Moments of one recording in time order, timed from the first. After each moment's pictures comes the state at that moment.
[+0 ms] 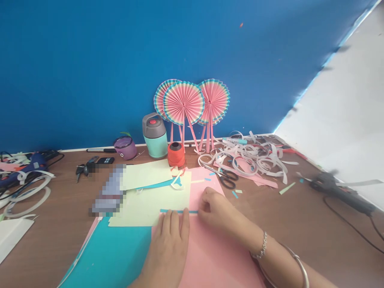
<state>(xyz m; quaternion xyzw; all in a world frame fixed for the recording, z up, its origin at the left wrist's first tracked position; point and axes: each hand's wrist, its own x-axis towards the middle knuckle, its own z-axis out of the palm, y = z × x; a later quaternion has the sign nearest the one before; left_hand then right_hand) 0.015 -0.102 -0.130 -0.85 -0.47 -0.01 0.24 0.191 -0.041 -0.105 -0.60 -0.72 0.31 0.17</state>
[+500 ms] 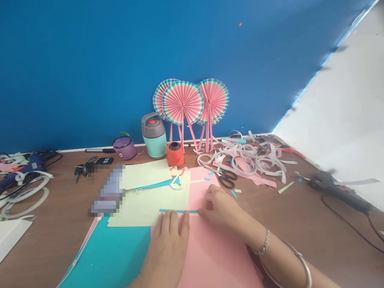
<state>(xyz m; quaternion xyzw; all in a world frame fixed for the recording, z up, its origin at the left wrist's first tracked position) 0.014 -0.101 -0.134 -0.85 -0.48 -0.01 0.22 0.199 -0.037 -0.095 -0.62 -0.73 0.24 0.12</state>
